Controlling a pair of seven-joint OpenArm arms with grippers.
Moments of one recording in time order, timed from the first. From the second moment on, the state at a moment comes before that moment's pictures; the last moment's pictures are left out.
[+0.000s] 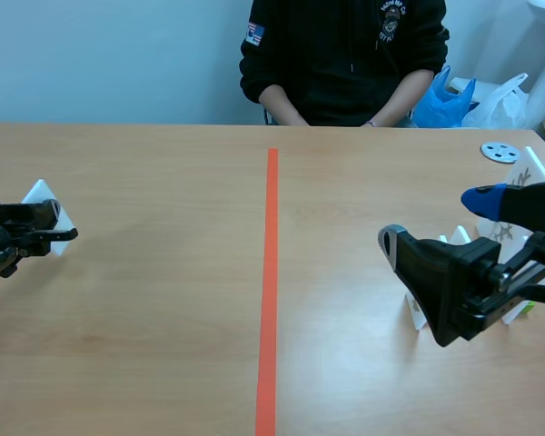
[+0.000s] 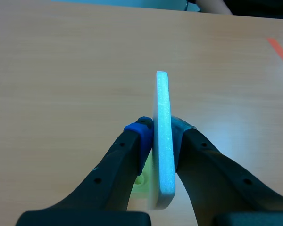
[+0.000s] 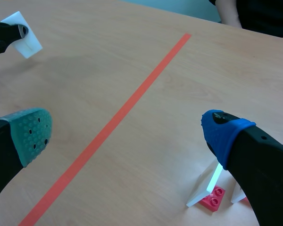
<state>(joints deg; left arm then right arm) -9.2 -29.2 12.2 49.6 -32.9 -13.2 -17.7 -33.7 18.1 14.6 115.1 24.3 38.9 -9.0</state>
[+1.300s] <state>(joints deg) -11.8 -30.0 9.9 53.0 -35.1 -11.8 -14.8 -33.7 18.1 14.6 115.1 24.3 38.9 -9.0</state>
